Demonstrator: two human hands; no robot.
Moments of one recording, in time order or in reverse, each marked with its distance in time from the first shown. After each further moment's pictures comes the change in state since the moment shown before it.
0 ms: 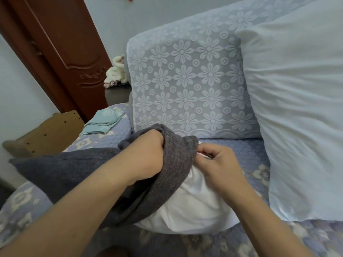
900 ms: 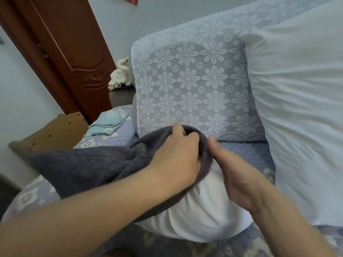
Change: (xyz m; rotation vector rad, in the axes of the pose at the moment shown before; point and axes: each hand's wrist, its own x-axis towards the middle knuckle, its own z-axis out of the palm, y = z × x) left_hand -0.003 0.027 0.021 -0.207 0.188 0.225; right_hand 0.000 -0.023 -0.016 0.589 -0.308 0.496
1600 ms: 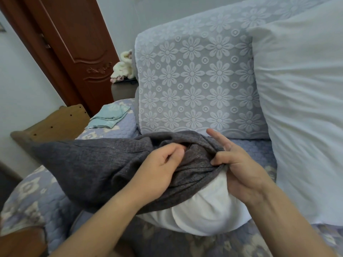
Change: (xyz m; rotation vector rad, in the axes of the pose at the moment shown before) left_hand -0.029 -0.059 0.036 -0.729 0.120 -0.077; right_hand 0.013 0.008 -0.007 0.162 0.115 -0.079
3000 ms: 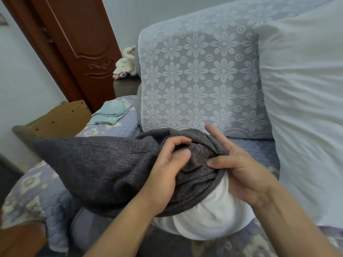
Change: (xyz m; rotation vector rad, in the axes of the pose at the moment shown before) left_hand -0.006 -0.010 0.029 -0.738 0.038 -0.028; right_hand -0.003 0.001 -0.003 -0.020 -0.208 0.031
